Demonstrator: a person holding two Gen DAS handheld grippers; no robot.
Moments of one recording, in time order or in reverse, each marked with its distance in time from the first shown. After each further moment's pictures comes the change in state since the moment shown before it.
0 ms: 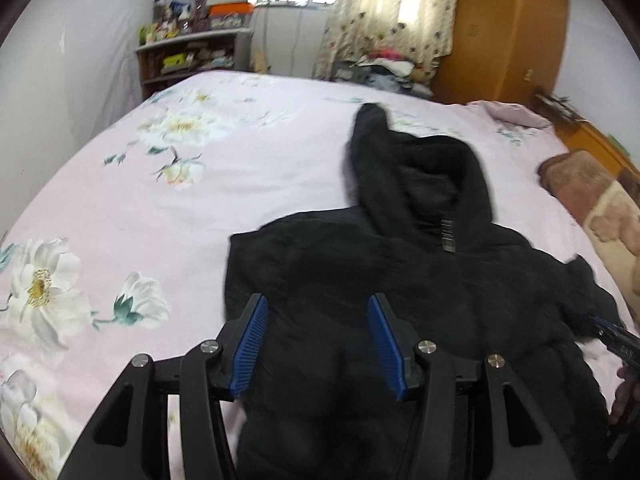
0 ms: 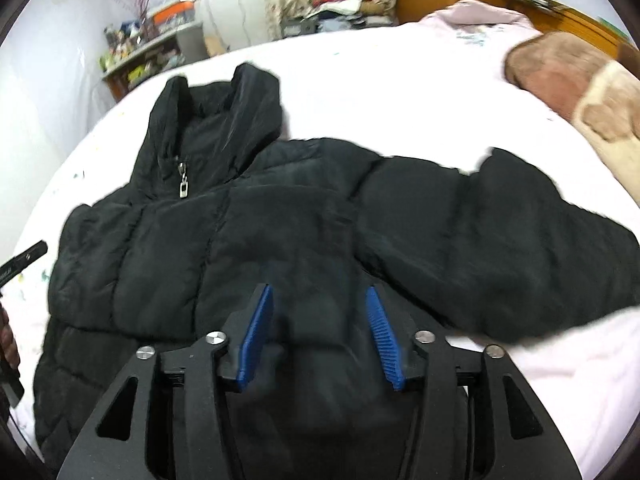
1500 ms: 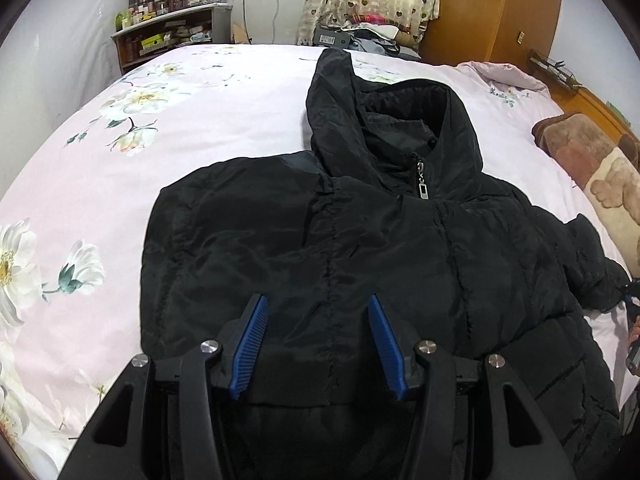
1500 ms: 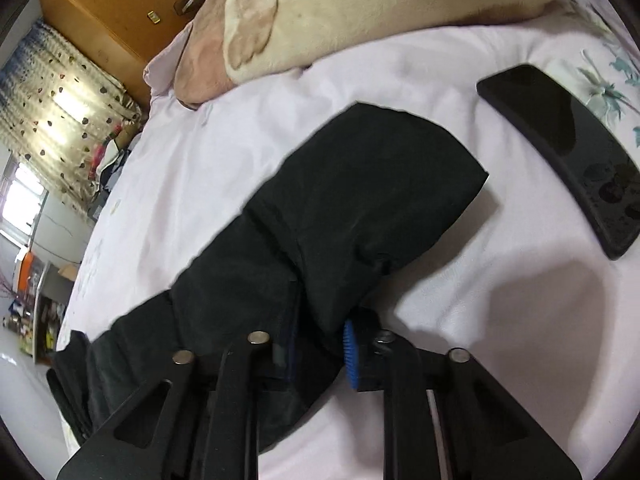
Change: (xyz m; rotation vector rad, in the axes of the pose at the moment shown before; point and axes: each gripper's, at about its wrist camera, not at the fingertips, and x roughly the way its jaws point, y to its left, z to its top) left arm 0.044 -0.042 -0.026 0.029 0.117 -0.003; right arm -0.014 -0.323 -0.028 0.846 -0.165 -0.189
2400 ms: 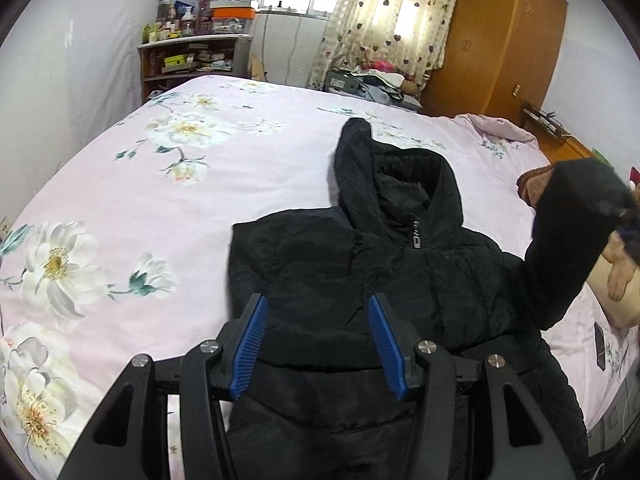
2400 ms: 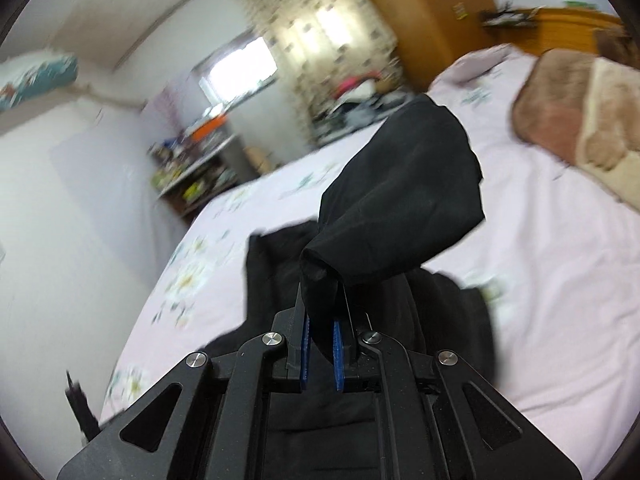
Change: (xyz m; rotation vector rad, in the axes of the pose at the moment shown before) left arm -0.089 0.057 0.002 -0.085 -0.132 -0.041; right arm -0.154 0.317 -0.179 -0.658 0.102 0.547
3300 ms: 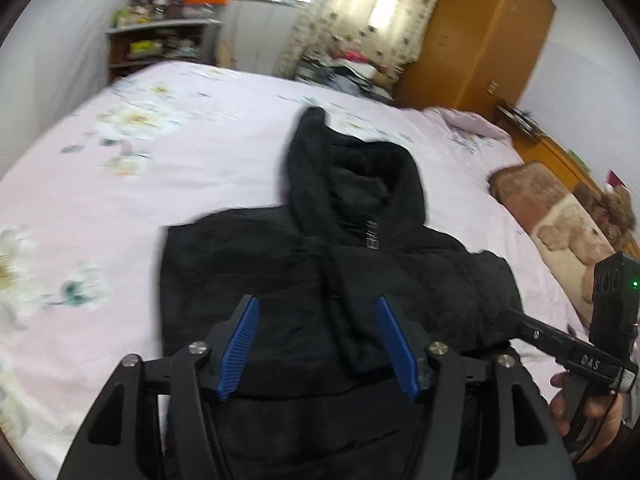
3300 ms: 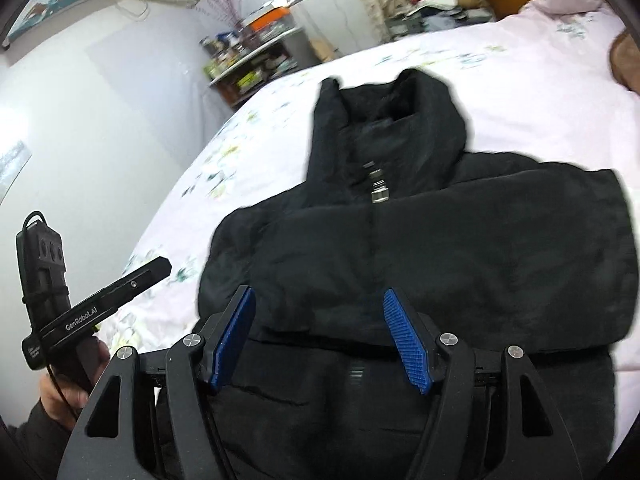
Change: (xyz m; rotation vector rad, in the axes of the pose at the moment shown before) left arm 0.047 -0.044 0.015 0.009 0.058 -0.159; right arm 0.094 0.005 -0.091 -0.117 0.257 0.100
